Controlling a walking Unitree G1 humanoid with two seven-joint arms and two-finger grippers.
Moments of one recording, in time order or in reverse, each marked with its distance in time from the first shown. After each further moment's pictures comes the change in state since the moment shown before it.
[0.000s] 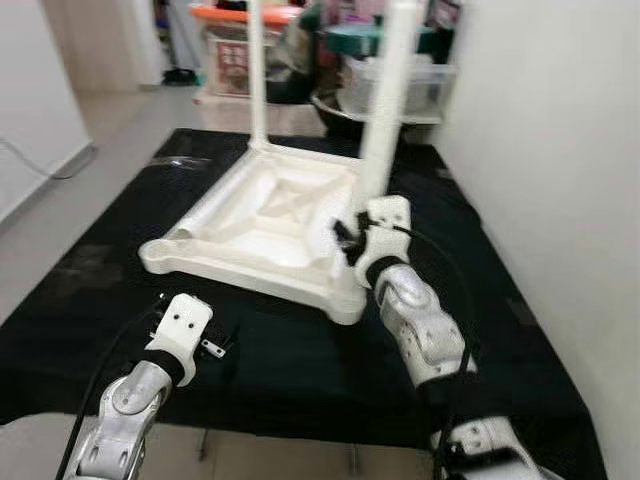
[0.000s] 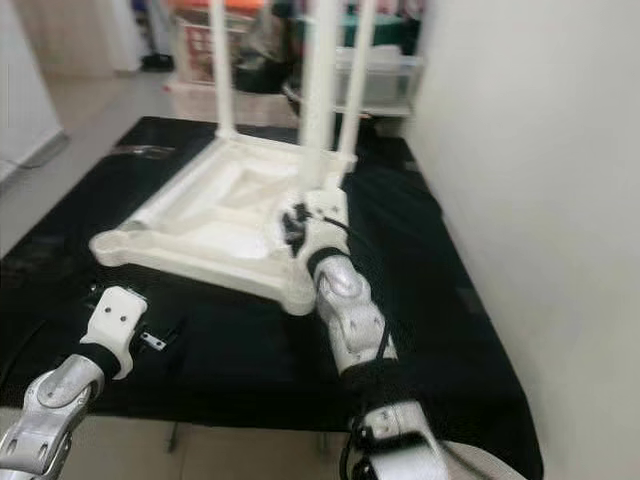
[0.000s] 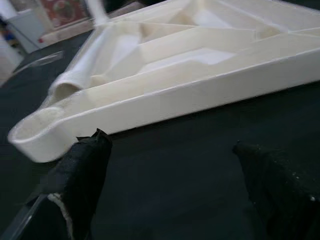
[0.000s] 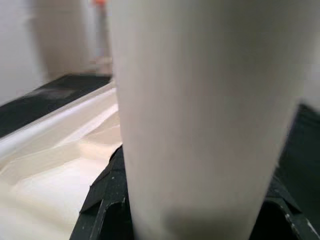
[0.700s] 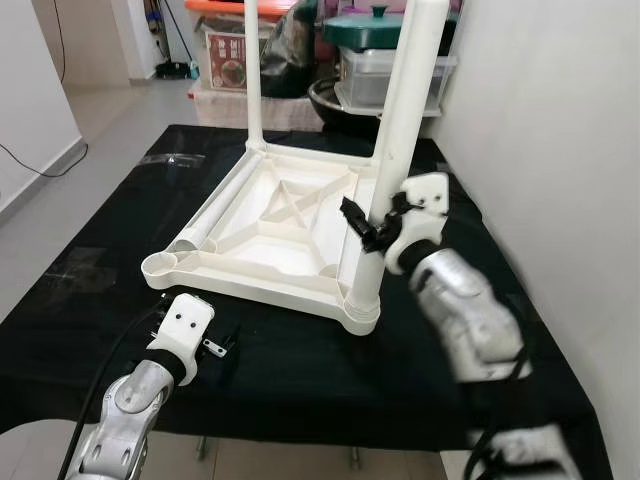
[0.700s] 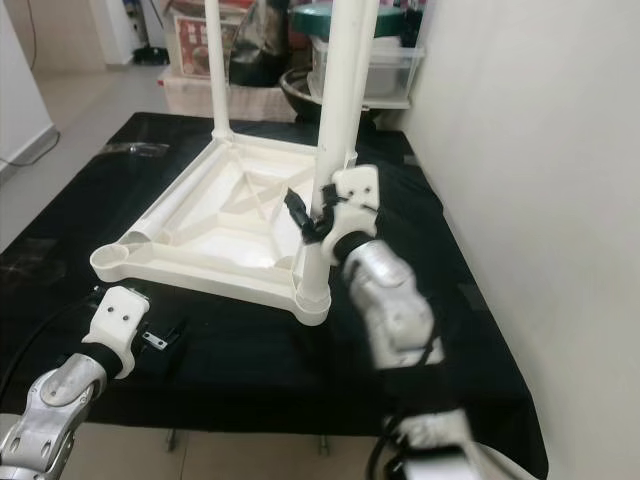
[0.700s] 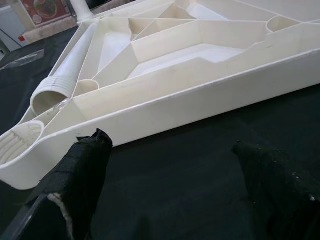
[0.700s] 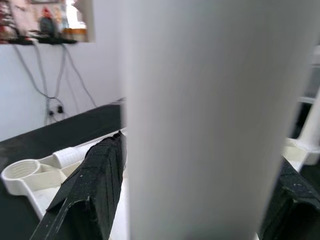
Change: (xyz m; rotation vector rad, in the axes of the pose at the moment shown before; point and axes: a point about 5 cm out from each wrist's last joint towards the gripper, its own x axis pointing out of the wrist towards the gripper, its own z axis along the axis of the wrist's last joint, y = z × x) left arm 0.002 -0.001 -0.001 0.003 0.007 0.003; right arm 0.008 -0.020 0.054 -0.070 -0.101 0.594
